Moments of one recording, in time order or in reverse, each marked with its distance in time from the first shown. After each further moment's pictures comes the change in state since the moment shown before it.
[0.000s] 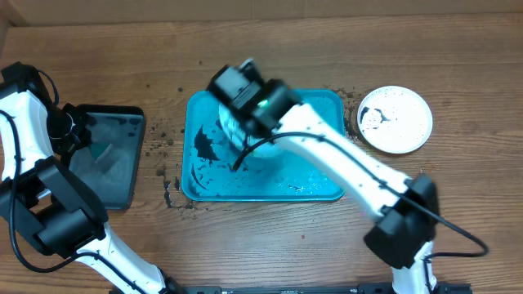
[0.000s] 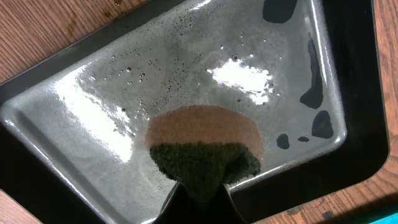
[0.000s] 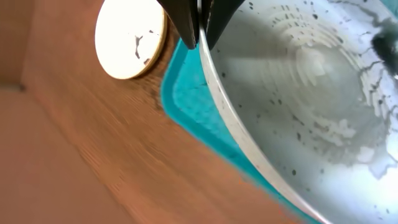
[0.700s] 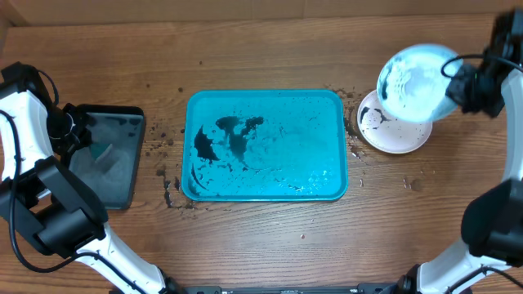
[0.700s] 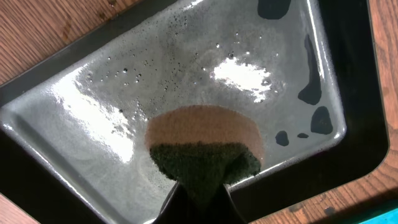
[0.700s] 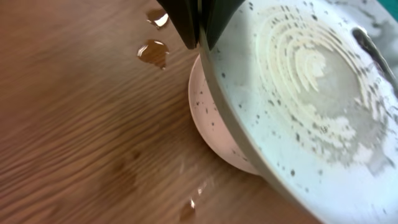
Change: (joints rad) left arm 0.000 0.000 0.000 0.002 0.007 0.027; right arm -1.094 -0.172 -0.291 0.000 -0.667 0.223
